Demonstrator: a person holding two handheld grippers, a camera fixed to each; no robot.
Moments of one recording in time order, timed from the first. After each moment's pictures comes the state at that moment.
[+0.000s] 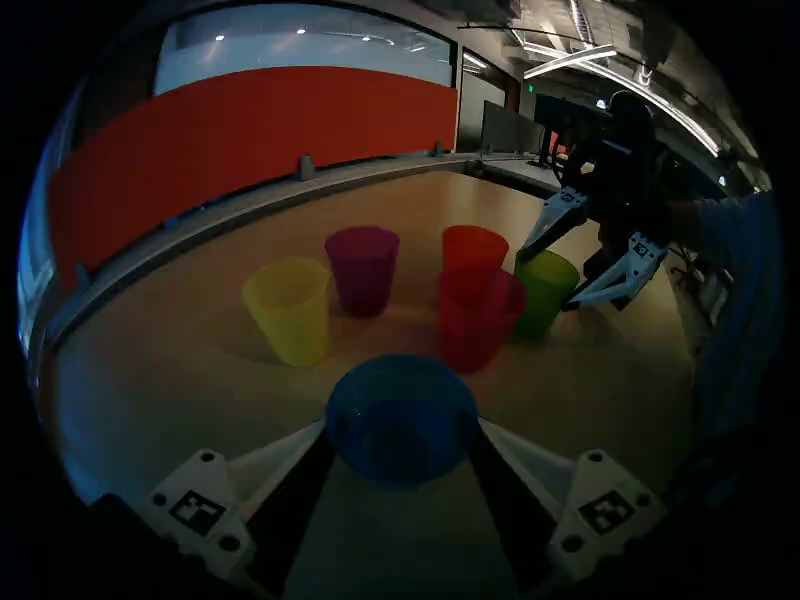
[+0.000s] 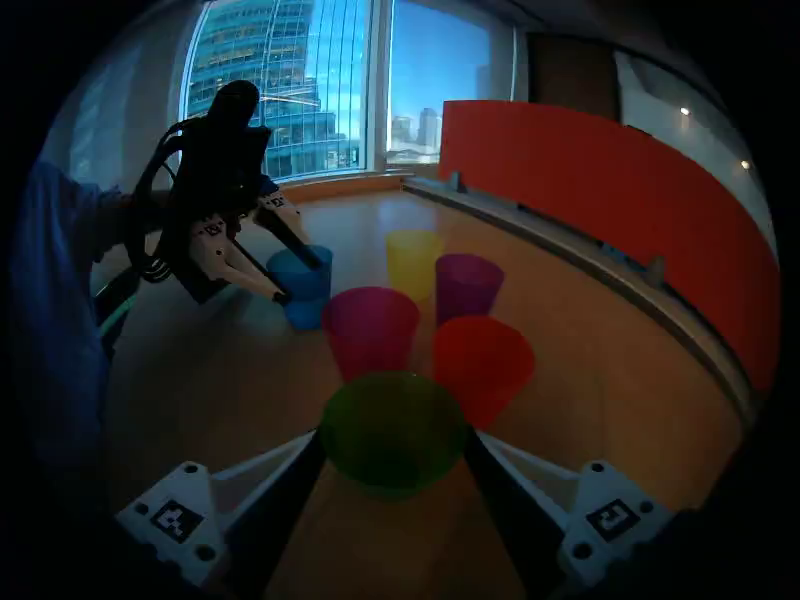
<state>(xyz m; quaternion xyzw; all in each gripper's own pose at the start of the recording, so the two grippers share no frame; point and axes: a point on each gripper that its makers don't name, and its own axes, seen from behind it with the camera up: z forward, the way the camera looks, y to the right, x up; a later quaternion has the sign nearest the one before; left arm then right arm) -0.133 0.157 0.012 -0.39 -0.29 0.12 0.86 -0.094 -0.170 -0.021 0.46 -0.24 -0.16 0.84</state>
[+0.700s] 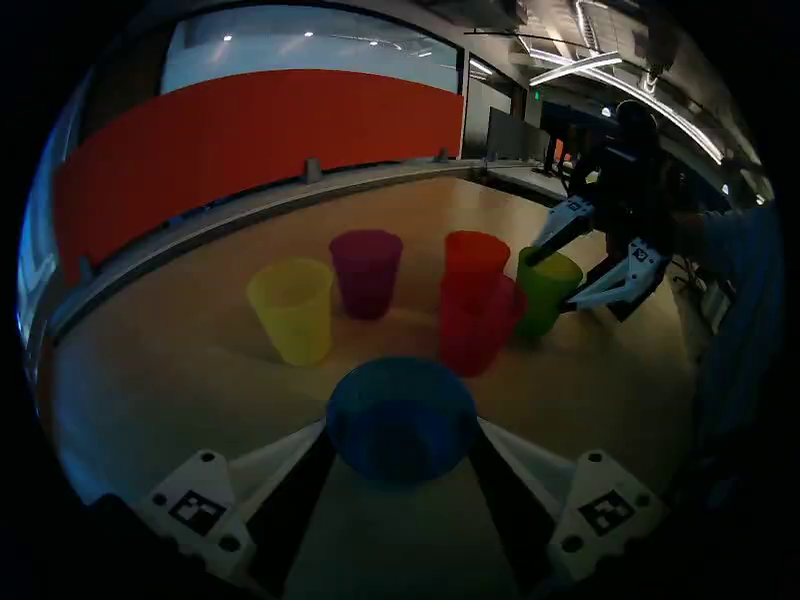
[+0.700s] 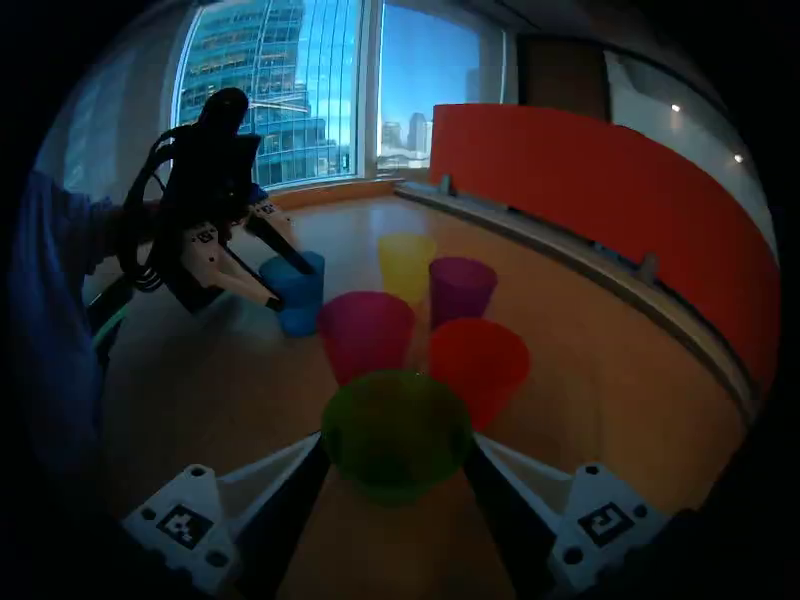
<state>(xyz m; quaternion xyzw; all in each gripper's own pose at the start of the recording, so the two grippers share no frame) -0.131 0.158 0.011 -0.39 -0.28 0.11 0.87 -0.088 -0.170 -0.020 0.45 -0.23 -0.15 0.85</state>
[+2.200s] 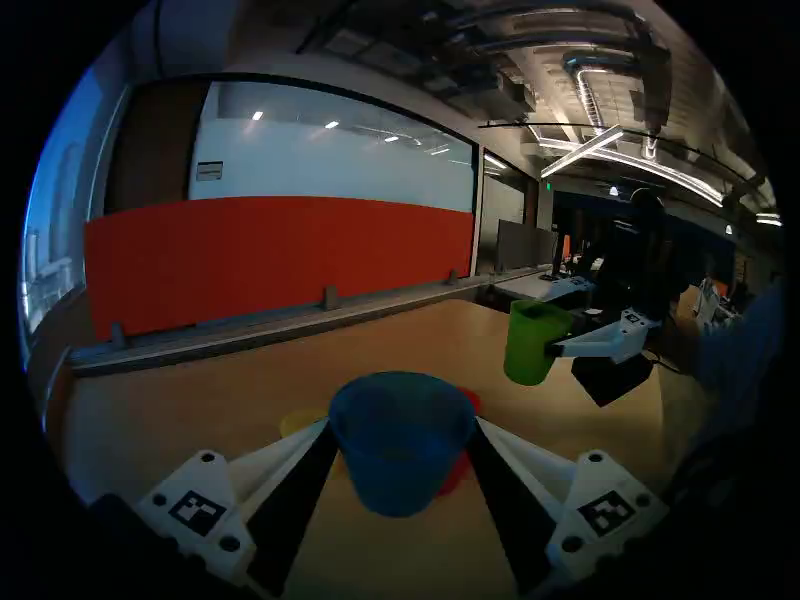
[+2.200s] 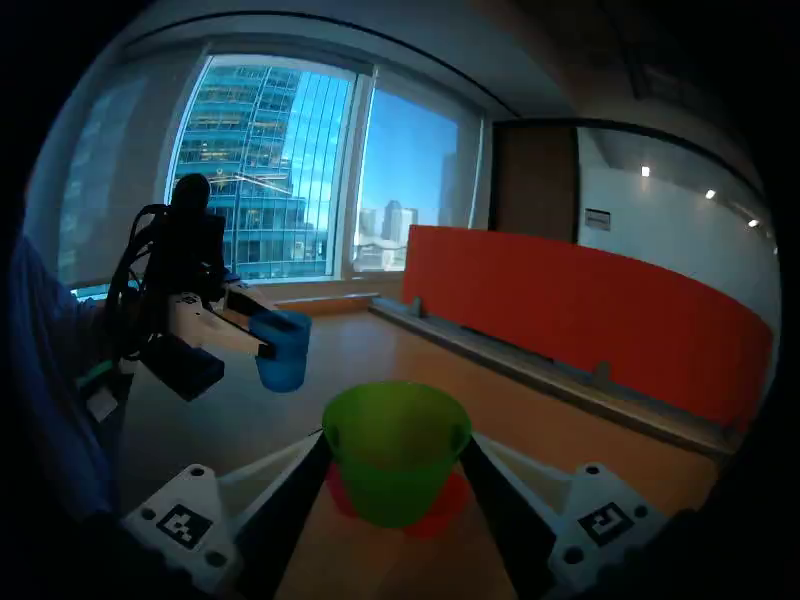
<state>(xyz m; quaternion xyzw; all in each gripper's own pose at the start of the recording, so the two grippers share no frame) 0.024 0.173 0.009 -0.37 -0.13 0.03 0.92 0.067 -0.184 -0.017 0.42 -0.07 -0.09 0.90</state>
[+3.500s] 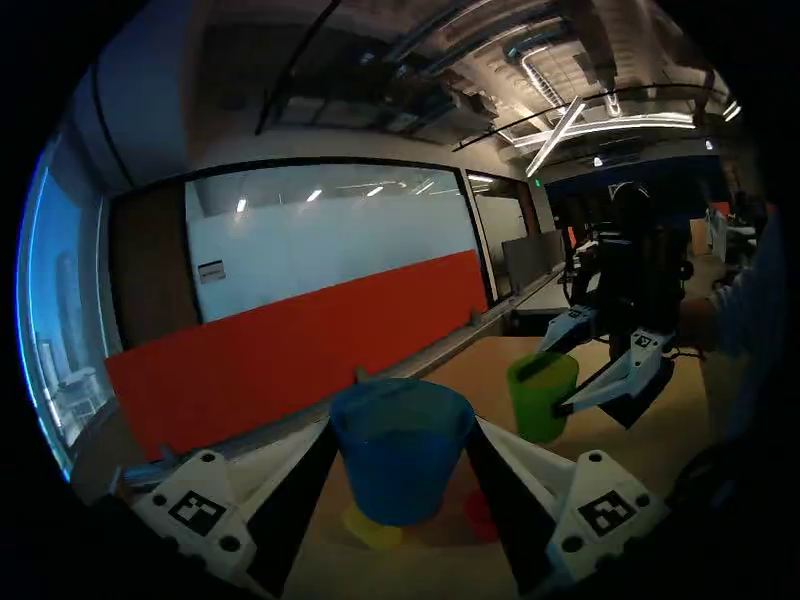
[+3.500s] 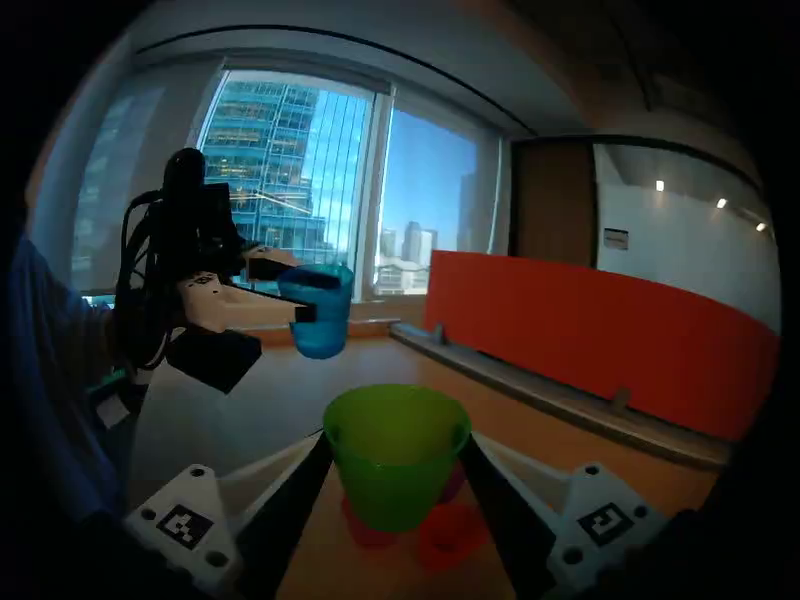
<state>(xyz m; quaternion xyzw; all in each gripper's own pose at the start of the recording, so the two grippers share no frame) 0.121 0.184 0.015 -0.34 0.01 0.14 0.93 0.088 -0.219 -0.021 0.46 -0.04 -0.08 0.88</state>
